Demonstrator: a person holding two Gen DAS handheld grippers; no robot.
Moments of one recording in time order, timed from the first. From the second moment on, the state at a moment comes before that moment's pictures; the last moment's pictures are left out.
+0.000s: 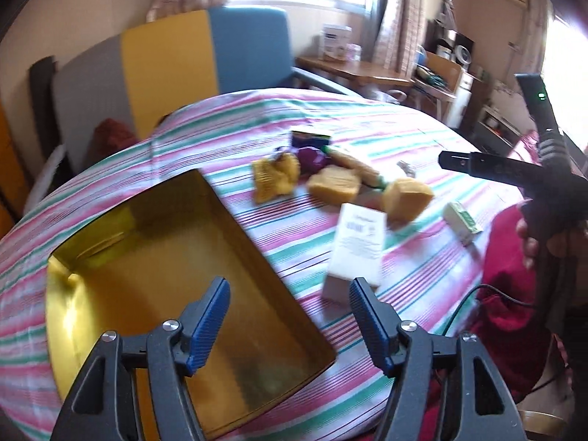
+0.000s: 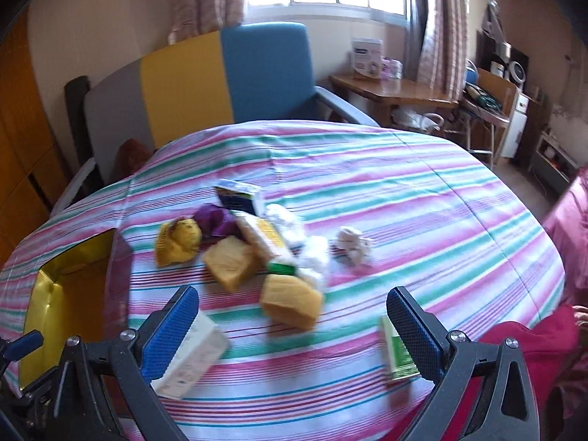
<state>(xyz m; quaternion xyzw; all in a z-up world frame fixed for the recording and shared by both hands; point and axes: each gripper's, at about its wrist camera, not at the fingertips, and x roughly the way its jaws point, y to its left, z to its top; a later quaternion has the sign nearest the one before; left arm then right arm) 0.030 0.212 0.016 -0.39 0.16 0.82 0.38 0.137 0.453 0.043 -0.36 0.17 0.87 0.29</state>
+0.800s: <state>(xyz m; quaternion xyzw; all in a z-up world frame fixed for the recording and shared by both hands) 0.014 0.320 -0.062 -0.46 0.25 0.72 0.45 0.168 0.508 0.020 -0.29 0.32 0.86 0.27</state>
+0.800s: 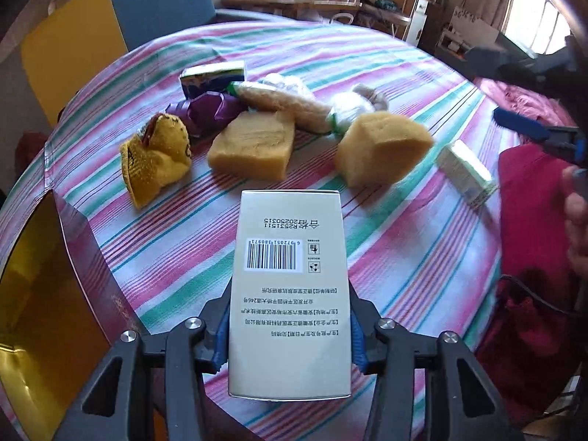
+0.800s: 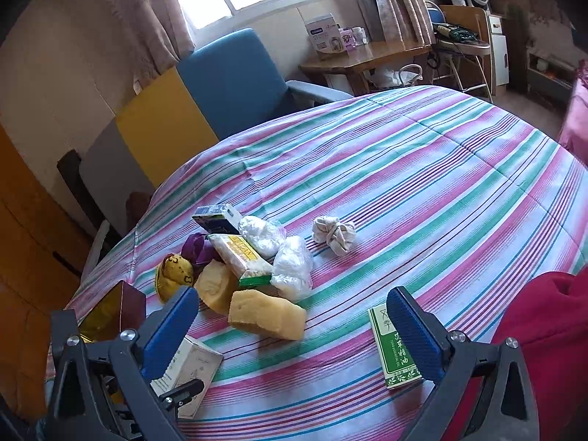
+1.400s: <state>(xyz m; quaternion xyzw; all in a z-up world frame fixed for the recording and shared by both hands) 0.016 0.218 0.011 -0.41 0.13 0.79 0.43 0.138 0.544 -0.022 -0.55 0.21 0.75 0.31</state>
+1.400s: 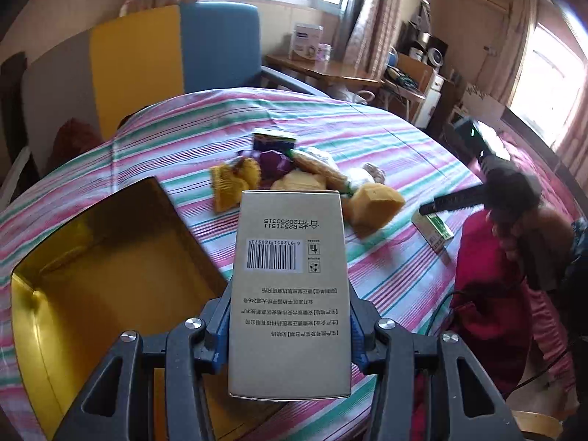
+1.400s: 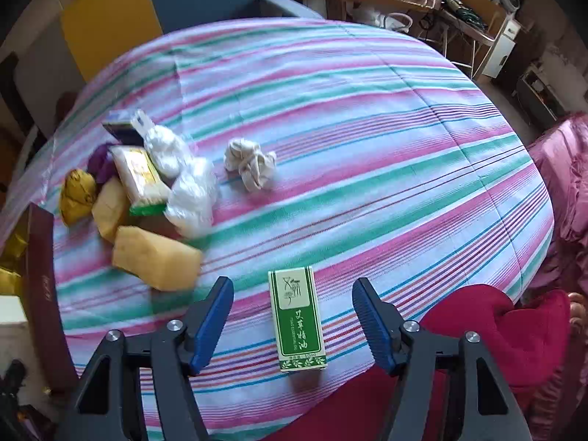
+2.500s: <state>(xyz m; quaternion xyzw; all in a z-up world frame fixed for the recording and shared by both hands) -0.182 0.051 -0.040 -0.49 0.04 0.85 0.16 0.123 0.542 -0.041 -0.60 0.18 0.72 0.30</state>
